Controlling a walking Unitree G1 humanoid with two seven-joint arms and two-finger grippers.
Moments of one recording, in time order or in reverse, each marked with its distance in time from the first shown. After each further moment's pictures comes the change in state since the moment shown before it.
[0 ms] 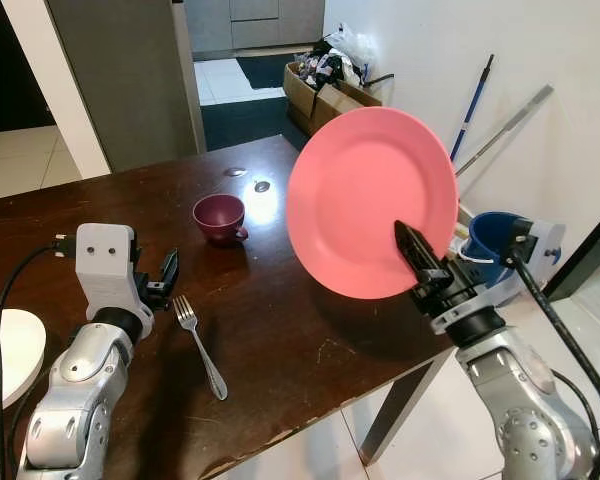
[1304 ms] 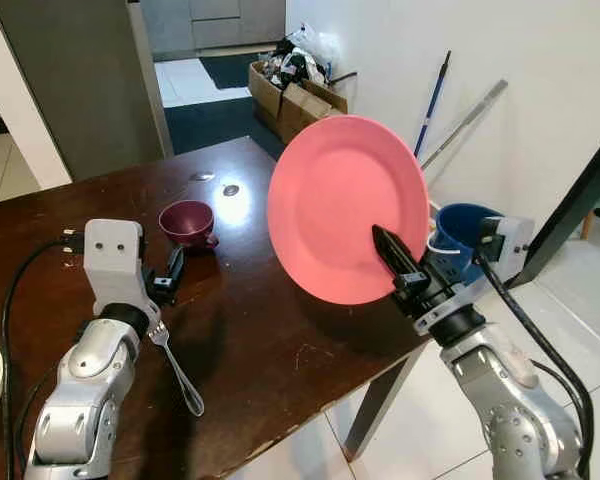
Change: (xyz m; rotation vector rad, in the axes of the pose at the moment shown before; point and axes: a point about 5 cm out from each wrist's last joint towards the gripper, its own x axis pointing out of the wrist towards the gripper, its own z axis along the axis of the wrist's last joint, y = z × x) left arm 0.003 -0.008 0.003 0.007 -0.016 -0.015; right arm 0.007 0.009 -0.009 -0.043 0.052 0.055
